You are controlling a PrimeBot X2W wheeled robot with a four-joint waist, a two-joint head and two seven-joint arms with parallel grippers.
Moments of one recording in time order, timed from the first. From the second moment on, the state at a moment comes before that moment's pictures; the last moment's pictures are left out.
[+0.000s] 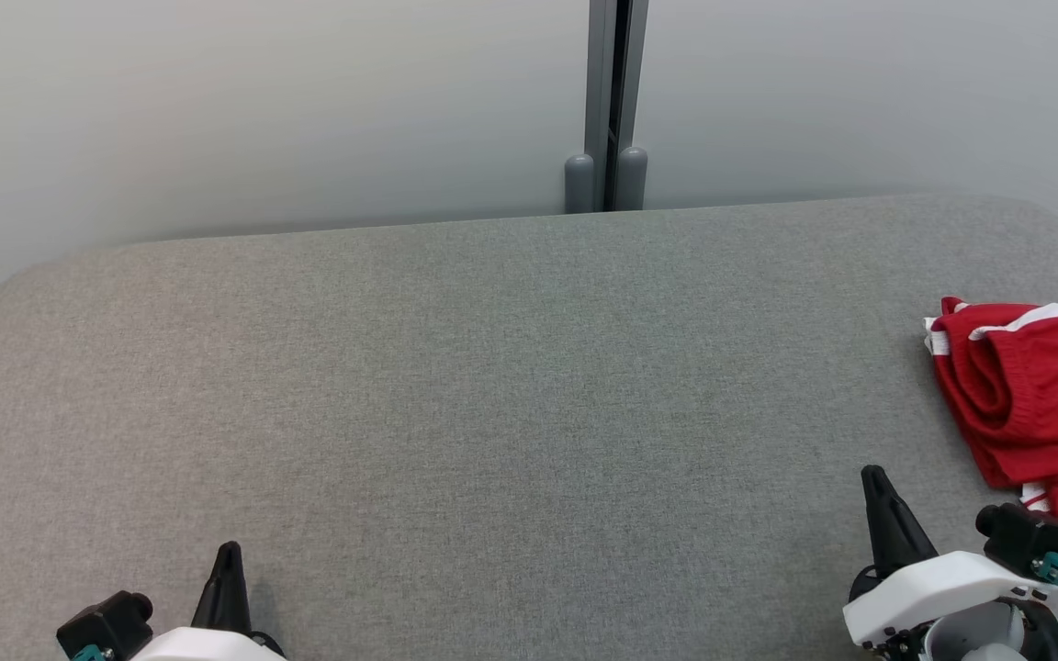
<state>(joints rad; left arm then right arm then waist) -0.03 0.03 0.03 0.50 -0.53 -0.03 -0.18 -0.15 -0.03 0.04 0.50 0.47 0.13 -0.18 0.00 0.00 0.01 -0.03</state>
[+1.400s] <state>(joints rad) -0.07 0.04 0.07 0.37 -1.07 -0.08 -0.03 -0.13 -0.04 -0.03 0.37 1.05 0.13 -0.03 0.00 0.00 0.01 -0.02</state>
